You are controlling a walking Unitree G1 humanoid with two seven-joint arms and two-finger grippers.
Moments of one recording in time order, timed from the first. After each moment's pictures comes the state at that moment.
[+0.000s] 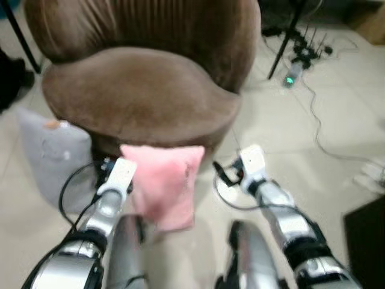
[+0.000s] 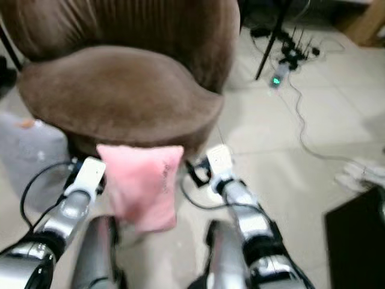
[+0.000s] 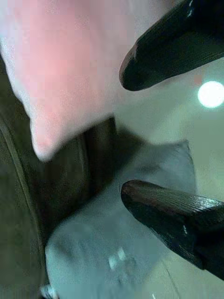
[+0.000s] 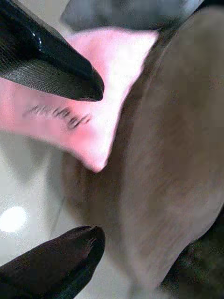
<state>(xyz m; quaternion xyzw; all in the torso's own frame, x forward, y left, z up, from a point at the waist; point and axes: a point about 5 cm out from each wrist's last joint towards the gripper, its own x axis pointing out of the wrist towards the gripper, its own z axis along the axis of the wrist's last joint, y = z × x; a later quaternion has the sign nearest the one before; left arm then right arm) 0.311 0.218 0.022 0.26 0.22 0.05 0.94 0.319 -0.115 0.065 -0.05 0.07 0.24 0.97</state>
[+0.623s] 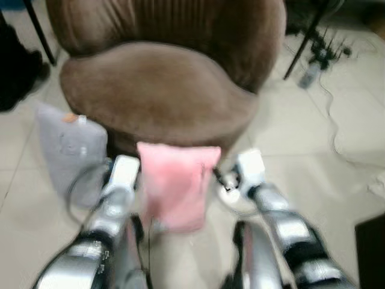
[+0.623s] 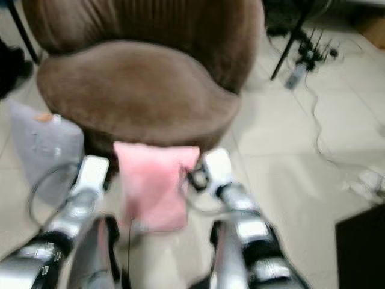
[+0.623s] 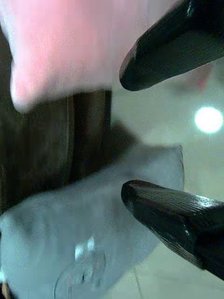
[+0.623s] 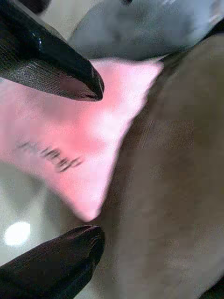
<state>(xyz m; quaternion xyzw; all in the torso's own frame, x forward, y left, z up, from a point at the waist) 0.308 0.216 0.019 0.20 0.23 0.08 0.95 0.311 -0.099 0.058 -0.03 0.09 0.27 0.96</state>
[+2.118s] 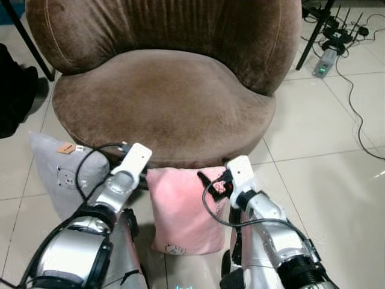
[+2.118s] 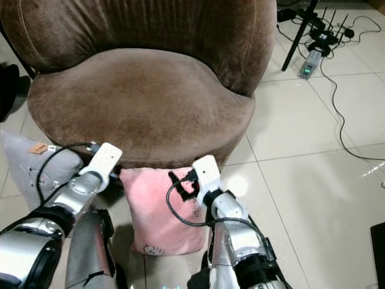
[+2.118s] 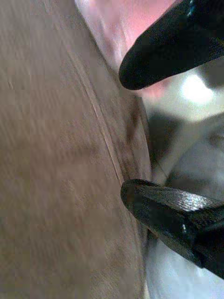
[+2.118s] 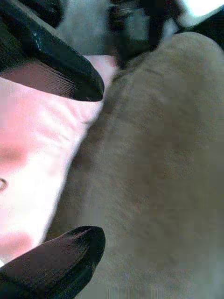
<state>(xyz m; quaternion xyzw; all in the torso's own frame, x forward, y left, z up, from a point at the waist) 0.342 0.185 0.046 0.27 0.24 -0.07 0.93 0.291 -0.090 0.070 -0.02 0.06 0.28 0.96</state>
